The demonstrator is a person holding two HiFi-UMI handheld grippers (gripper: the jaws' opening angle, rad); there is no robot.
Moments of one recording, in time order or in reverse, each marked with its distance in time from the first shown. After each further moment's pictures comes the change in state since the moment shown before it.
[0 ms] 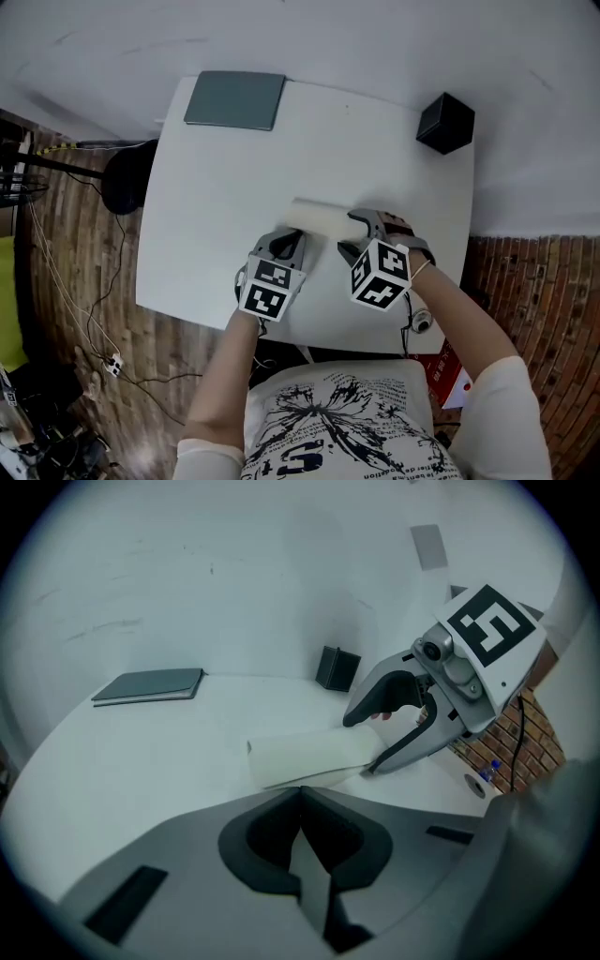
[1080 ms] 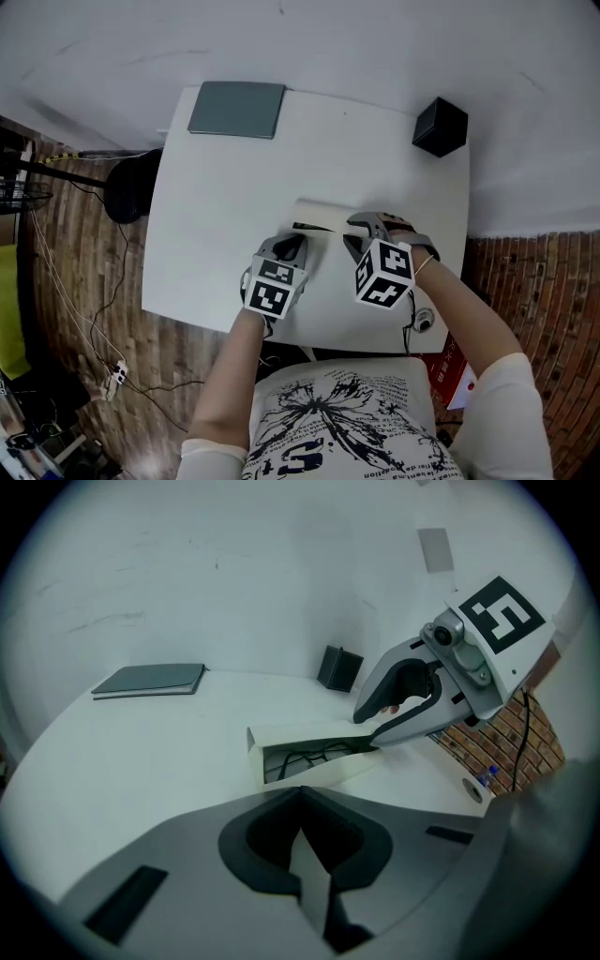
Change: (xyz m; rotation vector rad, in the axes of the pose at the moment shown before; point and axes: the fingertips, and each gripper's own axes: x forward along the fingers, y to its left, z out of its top) left arm -0.002 0.000 -0.002 -0.034 0.013 -0.016; right arm -0.017 -0.007 0.008 -0.064 0.008 -0.029
